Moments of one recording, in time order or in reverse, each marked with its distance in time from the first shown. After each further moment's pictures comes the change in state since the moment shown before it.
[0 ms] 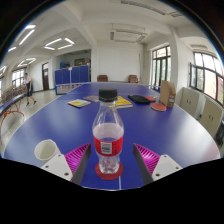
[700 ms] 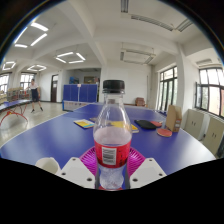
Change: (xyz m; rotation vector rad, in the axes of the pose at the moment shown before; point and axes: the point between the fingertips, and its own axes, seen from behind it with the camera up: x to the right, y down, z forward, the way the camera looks) arm -0.022 -0.072 0.019 0.242 -0.057 -0.087
